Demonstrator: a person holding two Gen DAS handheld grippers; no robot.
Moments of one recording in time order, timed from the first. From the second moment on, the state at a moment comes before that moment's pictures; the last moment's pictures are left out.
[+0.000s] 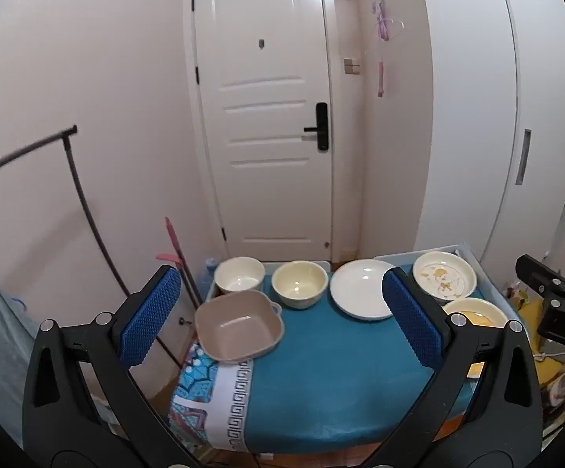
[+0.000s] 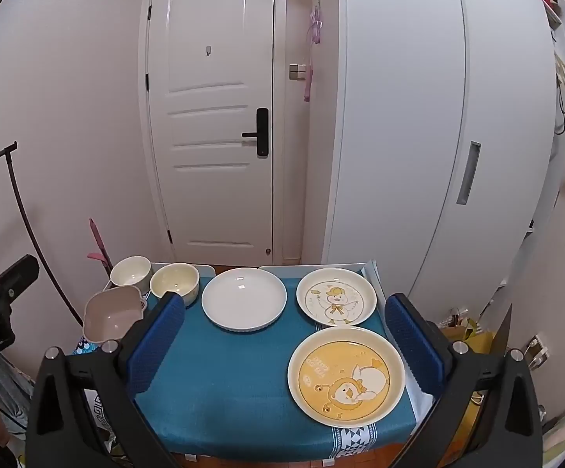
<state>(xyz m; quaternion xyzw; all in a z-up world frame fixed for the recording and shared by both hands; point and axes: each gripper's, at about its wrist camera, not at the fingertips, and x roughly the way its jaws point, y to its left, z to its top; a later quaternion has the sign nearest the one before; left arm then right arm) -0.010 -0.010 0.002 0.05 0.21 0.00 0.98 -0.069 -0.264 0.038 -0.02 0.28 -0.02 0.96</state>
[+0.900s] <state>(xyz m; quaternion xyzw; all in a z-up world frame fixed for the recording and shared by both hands) -0.016 -0.005 0.005 0.05 0.20 0.00 0.98 -0.072 -0.257 0.048 -0.02 0.28 -0.03 0.96</state>
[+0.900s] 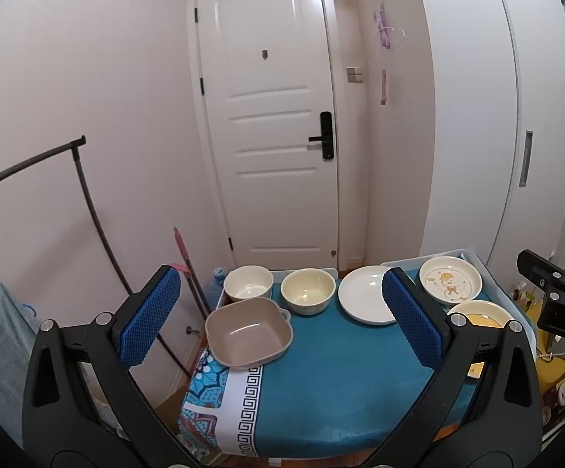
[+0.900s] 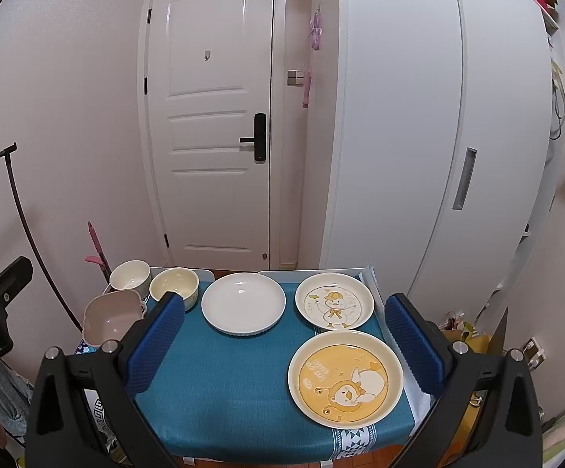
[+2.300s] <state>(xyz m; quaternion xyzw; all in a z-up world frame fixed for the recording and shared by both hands) -0.010 -0.004 0.005 0.04 0.20 0.00 0.98 -0.068 -0.252 0.045 -0.02 0.29 -0.04 0.96</state>
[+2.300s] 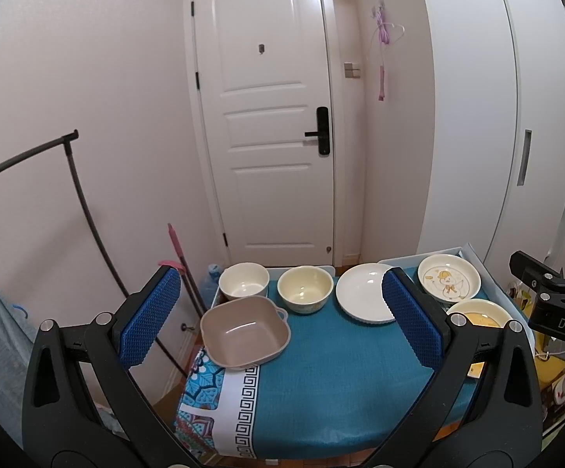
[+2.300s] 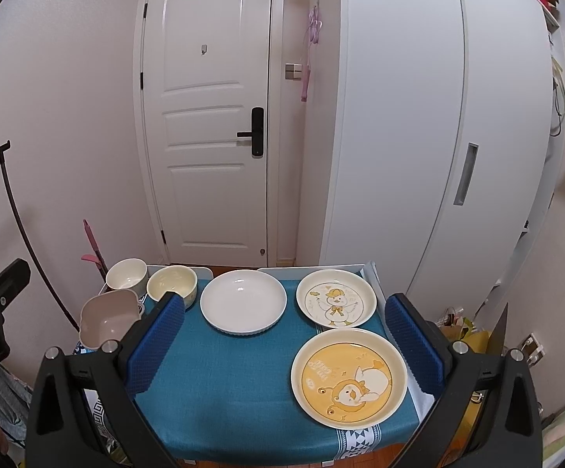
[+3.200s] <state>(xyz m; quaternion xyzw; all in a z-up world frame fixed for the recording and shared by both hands) 0.029 -0.016 -0.014 0.05 0.24 -0.04 0.97 -0.046 -0.270 0.021 -0.01 0.32 -0.05 0.95</state>
